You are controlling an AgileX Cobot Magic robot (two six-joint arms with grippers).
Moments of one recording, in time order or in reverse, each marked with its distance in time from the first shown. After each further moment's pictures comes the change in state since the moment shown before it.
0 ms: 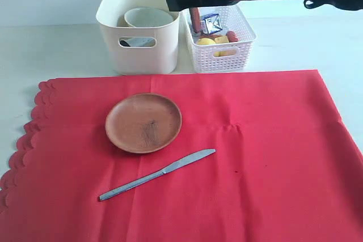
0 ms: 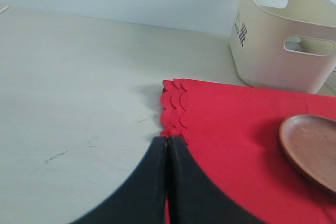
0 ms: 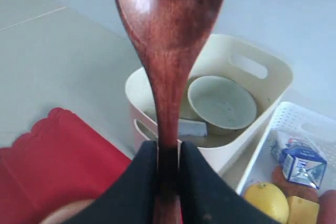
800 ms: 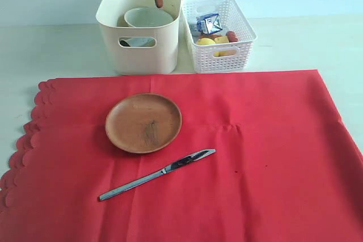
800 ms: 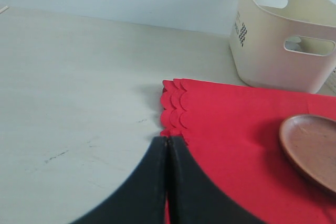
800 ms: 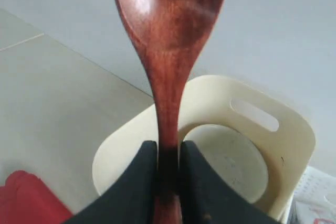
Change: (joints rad) left arm 0.000 0.000 0.000 0.000 0.000 0.000; right arm 0.000 0.397 -0.451 0.018 -0.002 0.000
